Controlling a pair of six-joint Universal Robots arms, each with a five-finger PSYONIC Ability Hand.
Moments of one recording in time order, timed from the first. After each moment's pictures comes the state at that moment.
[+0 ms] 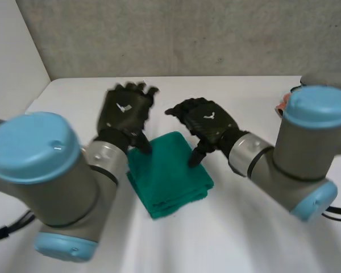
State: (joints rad) left arm 3.99 -1.91 -1.52 3.41 -1.80 3.32; right arm 2.08 -1.07 1.36 -0.09 1.19 2.97; left_hand 0.19 0.21 0.21 0.20 0.04; right_hand 0.22 0.21 0.21 0.21 0.04
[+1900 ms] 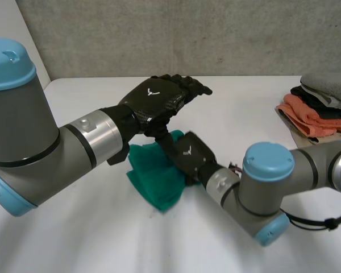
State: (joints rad) left arm 4.16 -1.88 -1.32 3.09 -1.09 3.27; right arm 2.17 -0.85 1.46 -0.45 1.24 2.58; left_hand 0.19 0.21 0.21 0.20 0.04; right_hand 1.10 1.17 1.18 1.19 0.27
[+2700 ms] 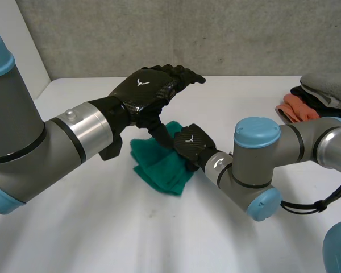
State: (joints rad) left arm 4.19 -1.83 -1.33 3.10 -1.09 3.20; right arm 2.16 -0.72 1.15 -0.17 1.29 2.64; left_hand 0.19 0.21 0.21 0.20 0.04; right_hand 1.05 1.14 1.13 1.14 0.93
